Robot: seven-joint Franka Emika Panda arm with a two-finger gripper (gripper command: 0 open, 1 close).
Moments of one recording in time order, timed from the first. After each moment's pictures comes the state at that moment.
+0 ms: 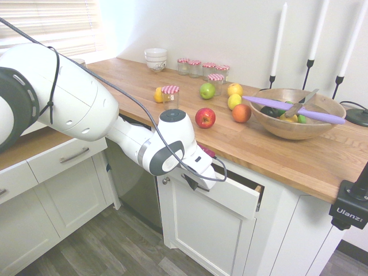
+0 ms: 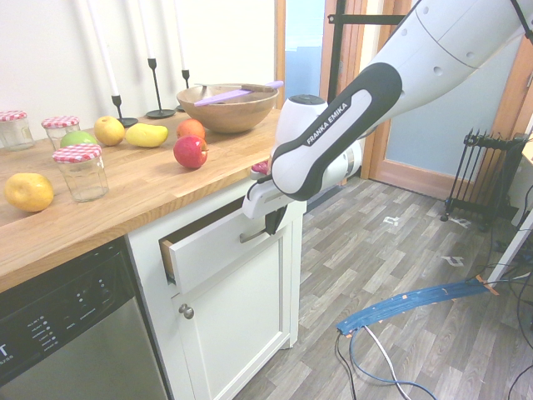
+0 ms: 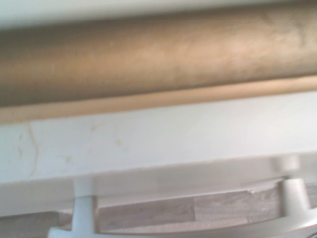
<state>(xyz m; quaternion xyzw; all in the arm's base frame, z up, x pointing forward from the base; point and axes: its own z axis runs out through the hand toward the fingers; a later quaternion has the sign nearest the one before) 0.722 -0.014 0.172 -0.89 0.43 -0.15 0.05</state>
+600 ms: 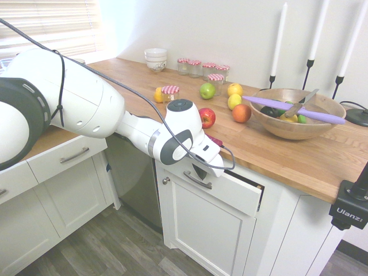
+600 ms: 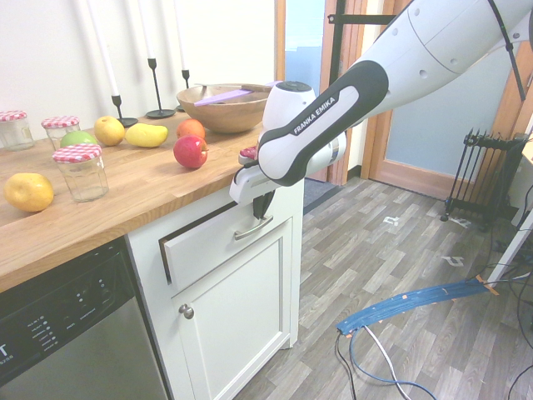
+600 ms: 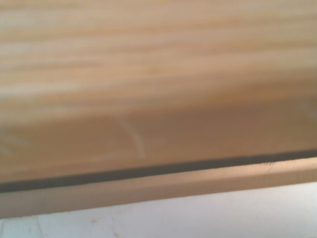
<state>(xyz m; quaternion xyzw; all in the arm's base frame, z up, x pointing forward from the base) 0.754 -0.014 0.188 -0.89 0.43 -0.17 0.05</state>
